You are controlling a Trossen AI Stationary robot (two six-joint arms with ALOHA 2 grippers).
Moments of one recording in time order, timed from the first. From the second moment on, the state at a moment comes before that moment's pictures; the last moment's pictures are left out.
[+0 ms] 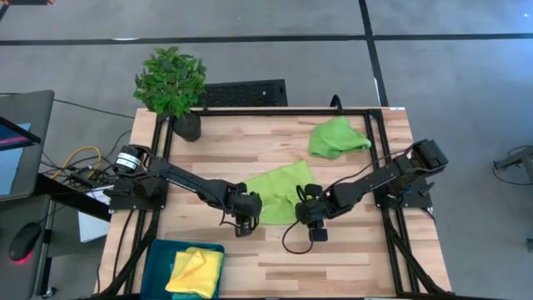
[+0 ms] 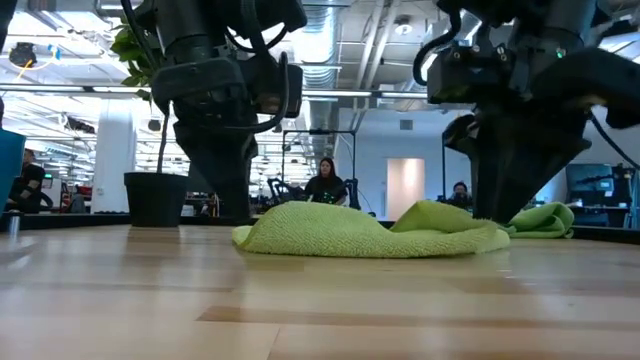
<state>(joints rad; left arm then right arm) -0.24 1.80 1.11 -0.50 -0.05 -0.40 0.36 1.66 0.94 -0.51 0.06 0.24</state>
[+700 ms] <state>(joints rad) -0.25 1.80 1.11 -0.54 -0.06 -0.45 0.12 1.67 1.12 -0.62 -0.01 -0.01</state>
